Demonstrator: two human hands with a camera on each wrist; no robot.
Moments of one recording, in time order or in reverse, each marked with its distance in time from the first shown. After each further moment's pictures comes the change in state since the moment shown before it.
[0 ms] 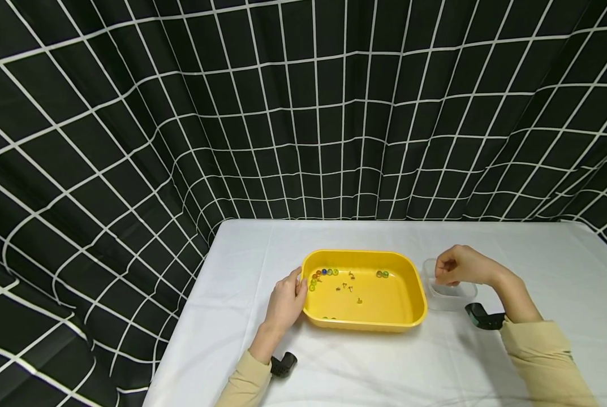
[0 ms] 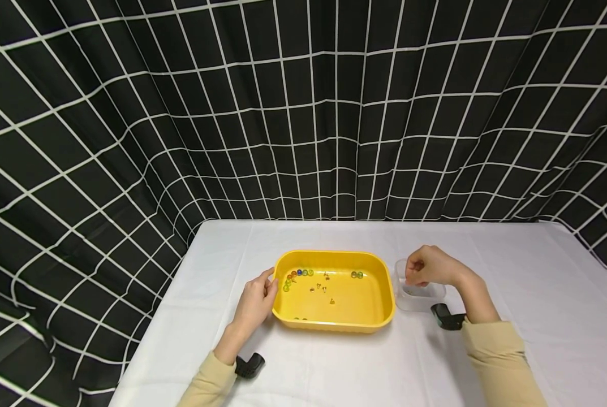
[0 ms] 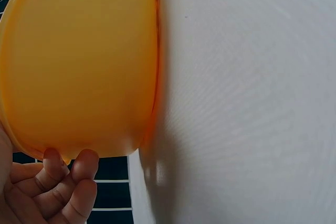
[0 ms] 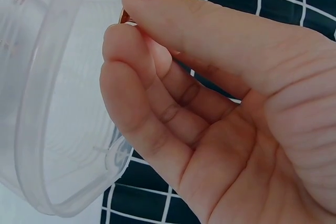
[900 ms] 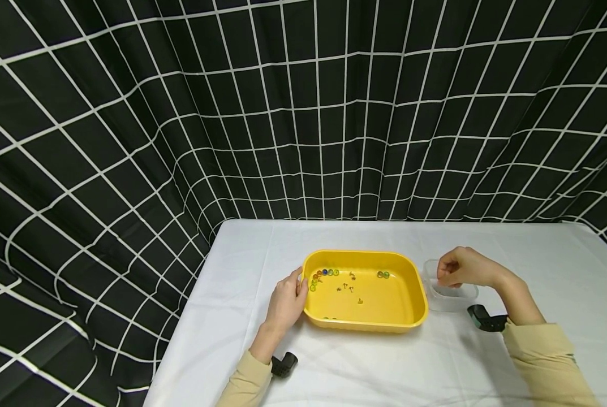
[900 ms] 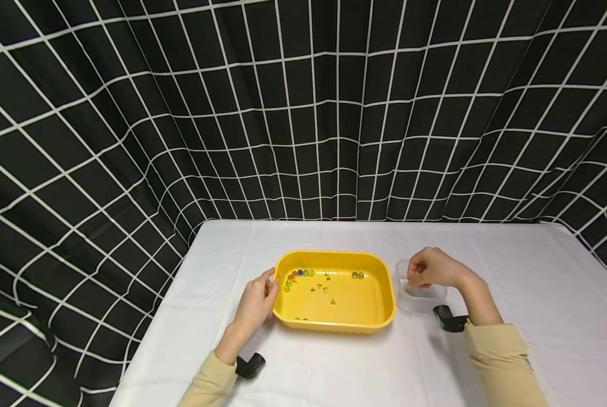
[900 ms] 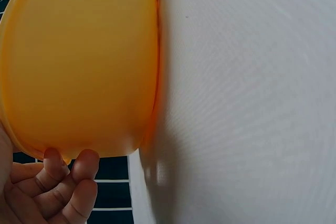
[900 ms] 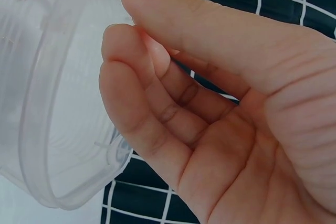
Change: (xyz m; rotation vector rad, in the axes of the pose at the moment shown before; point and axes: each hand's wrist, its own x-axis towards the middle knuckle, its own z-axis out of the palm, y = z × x) left_hand 0.000 0.001 -0.001 -0.012 -0.002 0.011; right_hand -0.003 0.001 0.001 0.023 -0.007 -0.008
